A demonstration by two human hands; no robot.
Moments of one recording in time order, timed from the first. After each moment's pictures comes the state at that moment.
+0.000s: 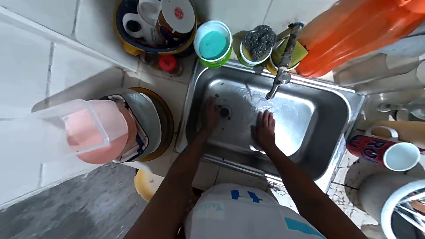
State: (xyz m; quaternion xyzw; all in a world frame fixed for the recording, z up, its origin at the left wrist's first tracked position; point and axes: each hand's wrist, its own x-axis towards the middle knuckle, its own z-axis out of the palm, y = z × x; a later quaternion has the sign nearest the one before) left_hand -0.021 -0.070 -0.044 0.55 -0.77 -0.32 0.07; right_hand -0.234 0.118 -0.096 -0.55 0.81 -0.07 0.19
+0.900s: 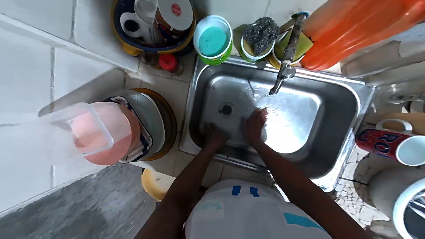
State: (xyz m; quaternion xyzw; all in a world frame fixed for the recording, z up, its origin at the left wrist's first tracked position) left_hand -0.001 0.005 -0.021 0.60 -0.64 -0.36 -0.31; right_hand -0.166 0.078 -0.096 -0.42 0.87 -0.12 0.22
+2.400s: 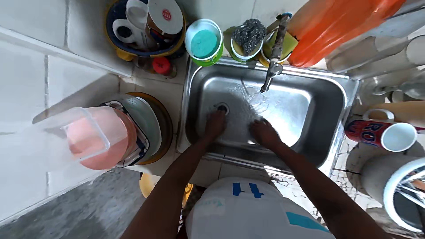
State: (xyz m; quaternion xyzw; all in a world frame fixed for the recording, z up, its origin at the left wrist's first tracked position) left_hand -0.023 -0.030 -0.034 0.42 -0.85 -0.30 -0.13; right_hand -0.246 0.128 -0.035 -0.66 0.66 -0.01 0.35
